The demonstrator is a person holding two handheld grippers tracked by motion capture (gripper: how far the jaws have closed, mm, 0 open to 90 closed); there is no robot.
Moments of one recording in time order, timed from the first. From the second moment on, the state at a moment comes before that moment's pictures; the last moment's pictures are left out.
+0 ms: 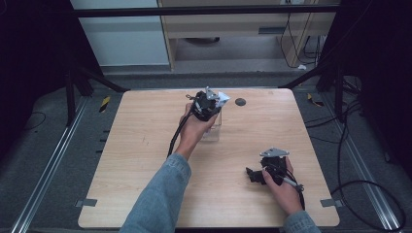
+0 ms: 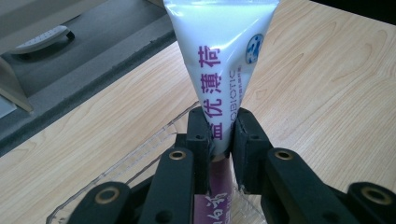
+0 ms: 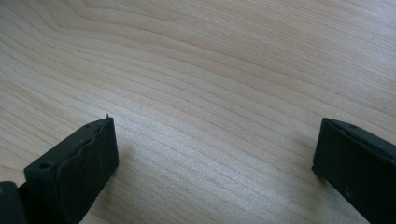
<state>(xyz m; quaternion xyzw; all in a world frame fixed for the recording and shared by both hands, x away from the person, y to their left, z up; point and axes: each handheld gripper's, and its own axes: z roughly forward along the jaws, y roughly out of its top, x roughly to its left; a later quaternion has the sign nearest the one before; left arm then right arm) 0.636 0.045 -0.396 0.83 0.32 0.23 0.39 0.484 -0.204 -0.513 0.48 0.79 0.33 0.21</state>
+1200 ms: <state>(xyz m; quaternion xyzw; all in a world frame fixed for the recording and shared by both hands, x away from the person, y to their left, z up) 0.632 0.046 -0.392 0.83 0.32 0.23 0.40 0.484 -0.204 -0.513 0.48 0.79 0.33 0.21</state>
